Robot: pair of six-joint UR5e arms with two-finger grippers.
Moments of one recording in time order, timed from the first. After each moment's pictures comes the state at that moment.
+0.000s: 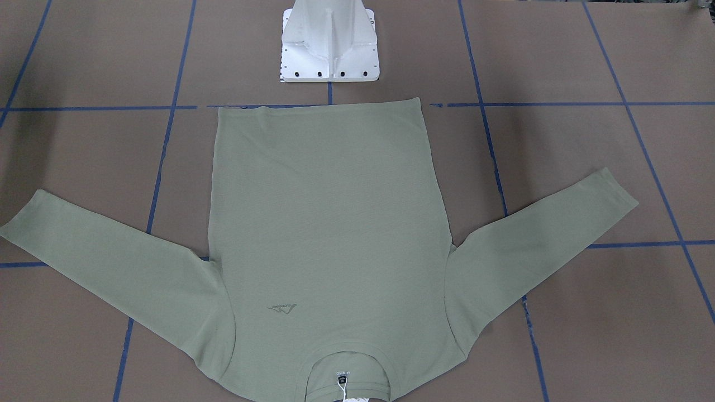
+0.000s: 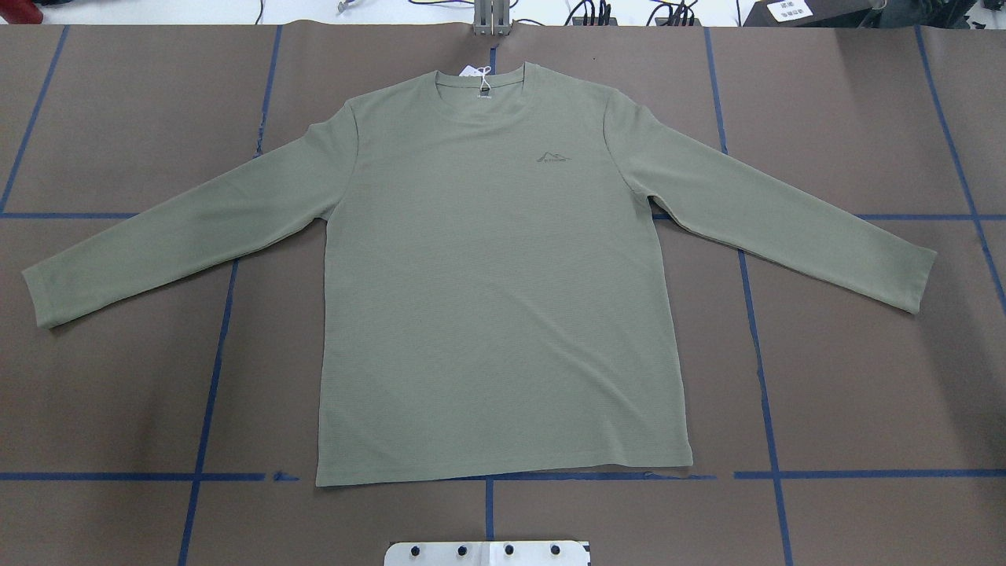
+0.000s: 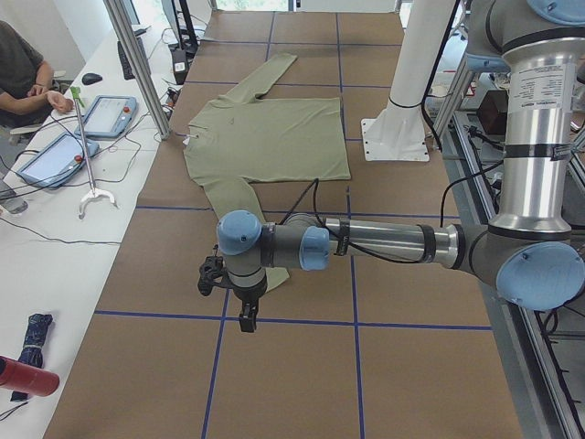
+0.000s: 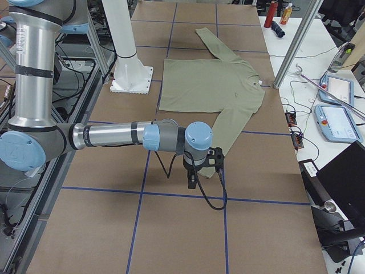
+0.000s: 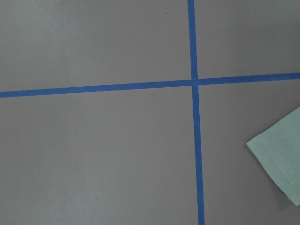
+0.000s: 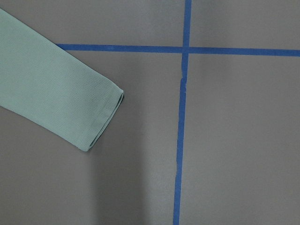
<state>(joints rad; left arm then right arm) -1.56 -1.55 -1.65 -1.54 -2.28 0.03 1.56 -1.70 1.81 -1.73 2.41 -0.06</state>
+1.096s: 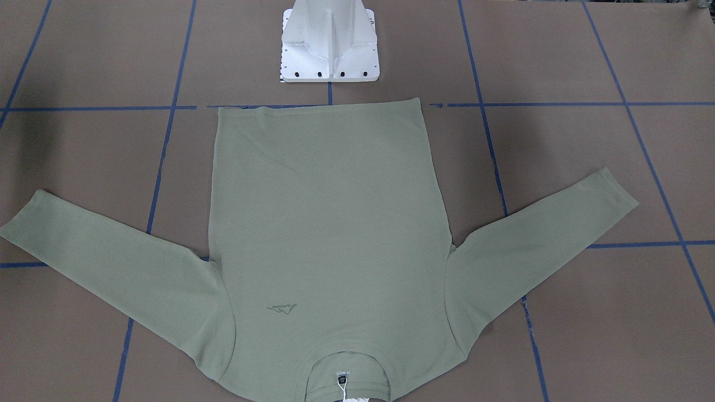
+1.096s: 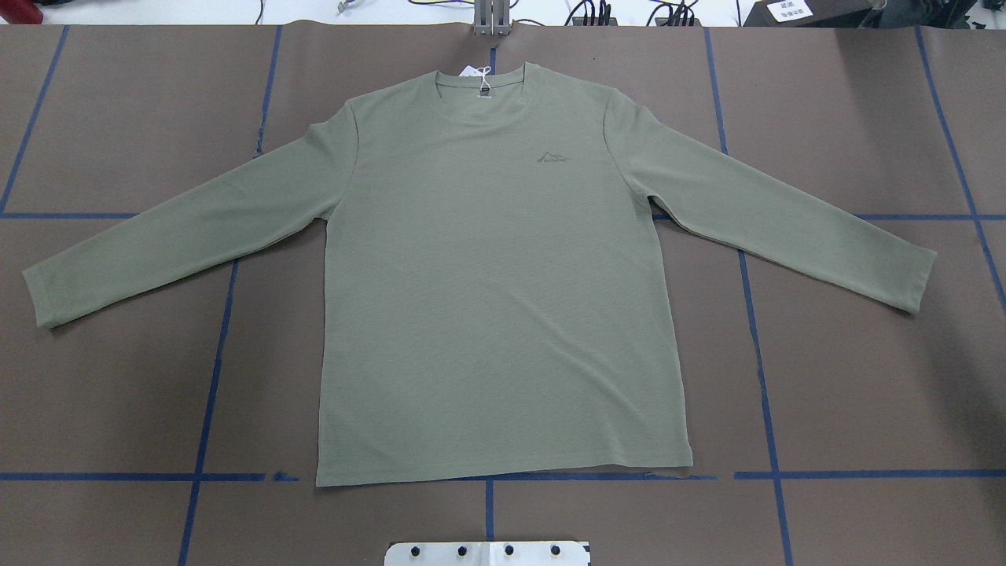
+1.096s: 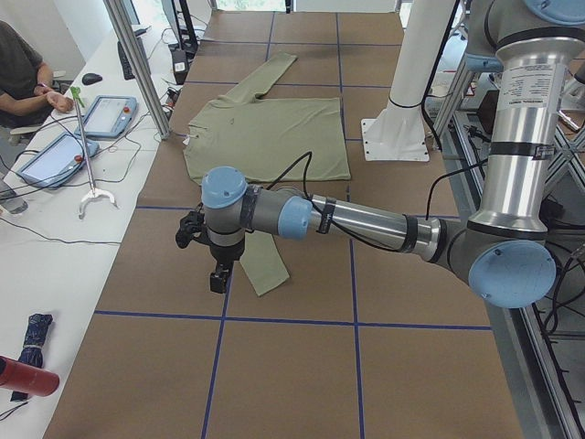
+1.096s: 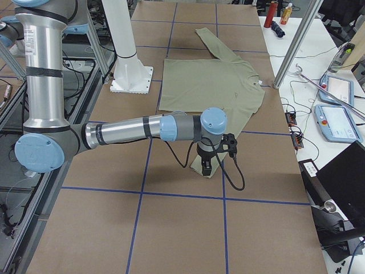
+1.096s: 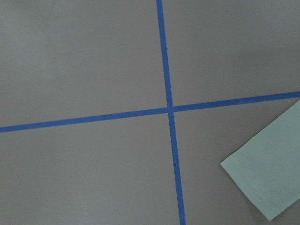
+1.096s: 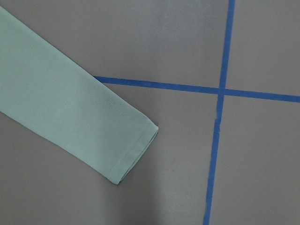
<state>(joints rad) -1.53 -1.63 -1.70 -1.63 -2.28 0.03 1.44 -1.59 1.76 -1.62 2.40 0.05</state>
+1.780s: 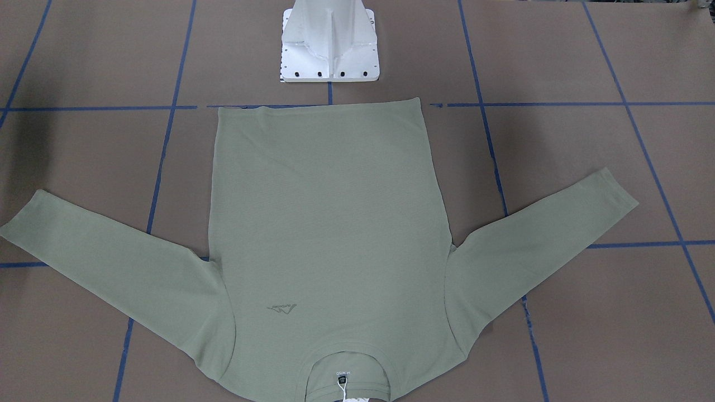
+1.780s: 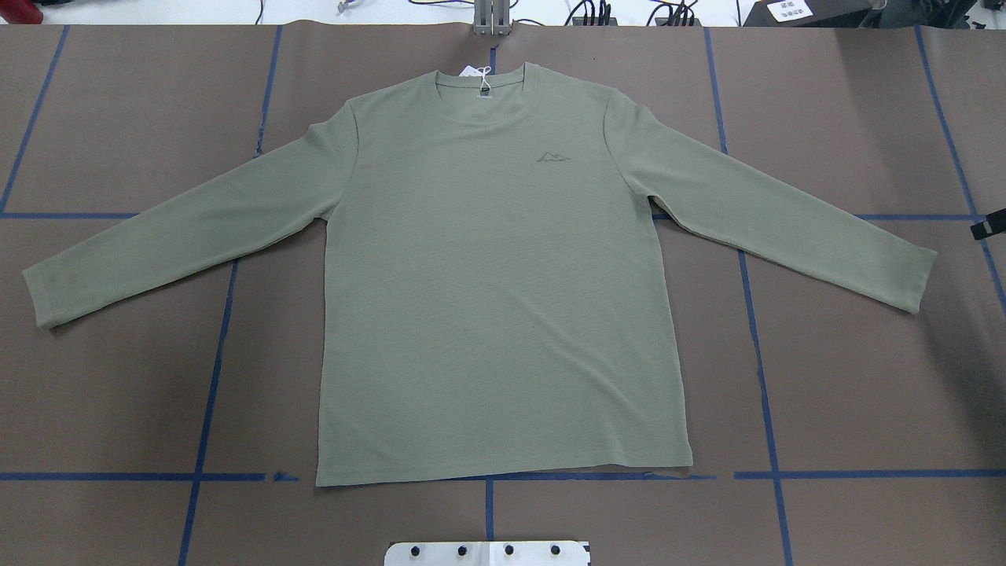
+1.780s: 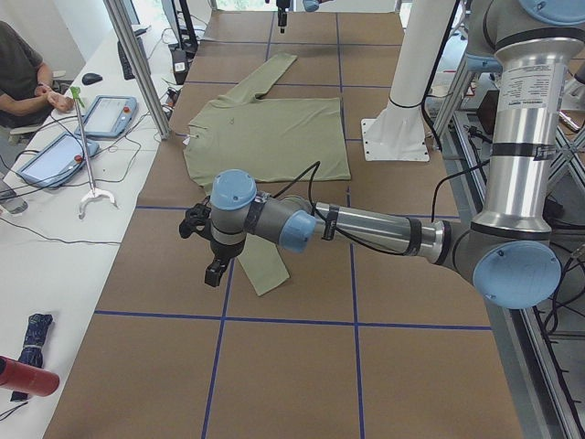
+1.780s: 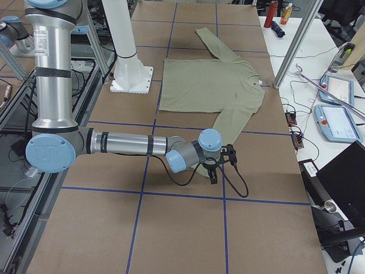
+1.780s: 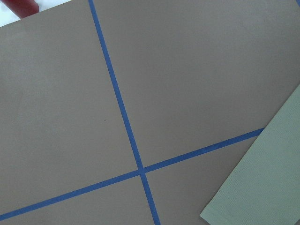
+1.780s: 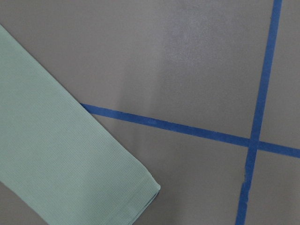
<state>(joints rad) -1.50 -1.61 -1.68 -1.81 -2.29 0.02 1.30 -1.60 1.49 -1.00 2.33 0.32</state>
